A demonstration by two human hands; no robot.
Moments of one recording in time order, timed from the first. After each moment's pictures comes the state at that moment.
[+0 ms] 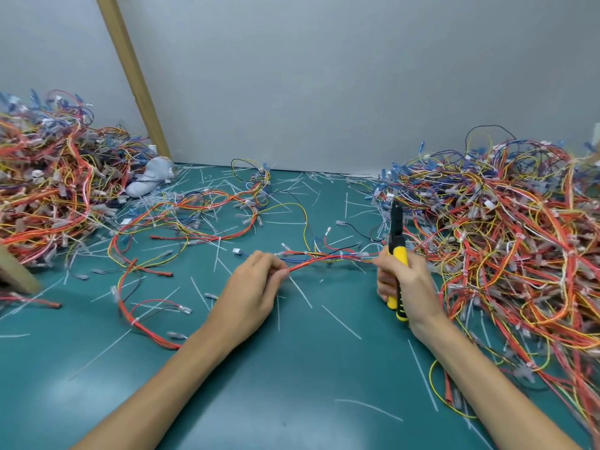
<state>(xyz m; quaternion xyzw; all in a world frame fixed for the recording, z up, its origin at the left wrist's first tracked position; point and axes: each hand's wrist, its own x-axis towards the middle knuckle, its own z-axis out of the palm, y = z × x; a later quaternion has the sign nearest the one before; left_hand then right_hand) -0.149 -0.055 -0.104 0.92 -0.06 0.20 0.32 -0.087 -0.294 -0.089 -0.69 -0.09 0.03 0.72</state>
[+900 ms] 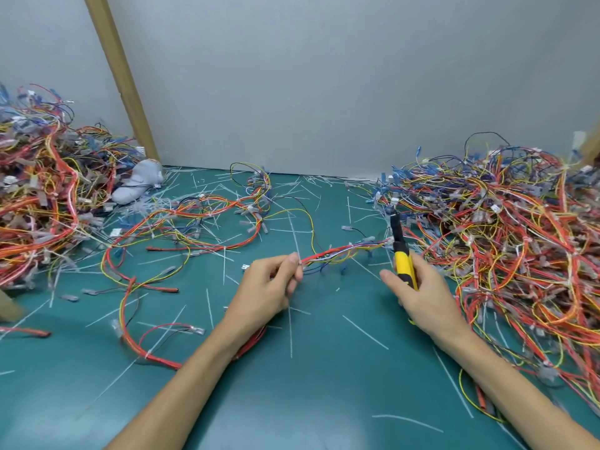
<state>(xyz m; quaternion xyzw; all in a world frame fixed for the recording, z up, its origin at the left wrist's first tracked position) -0.130 -0.043 -0.087 0.79 -0.02 0.06 0.61 -0.093 -0.289 -0.096 -0.86 -0.10 -0.08 0.50</state>
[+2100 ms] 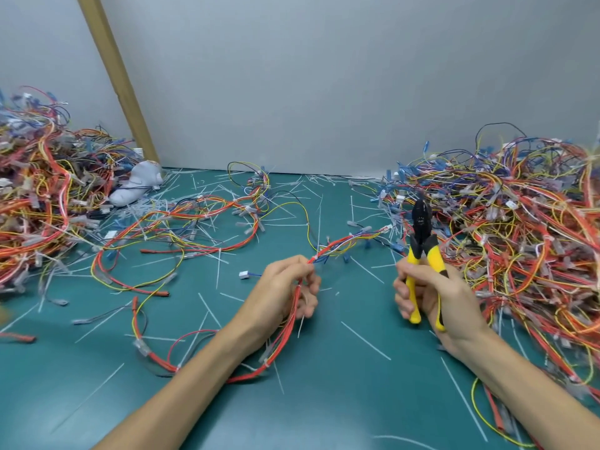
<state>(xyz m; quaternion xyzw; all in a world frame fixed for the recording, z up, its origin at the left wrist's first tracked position) -0.117 -0.065 -0.092 0.63 -0.01 -0.07 0.78 -0.091 -0.293 -0.085 -0.64 -0.07 0.08 0.76</state>
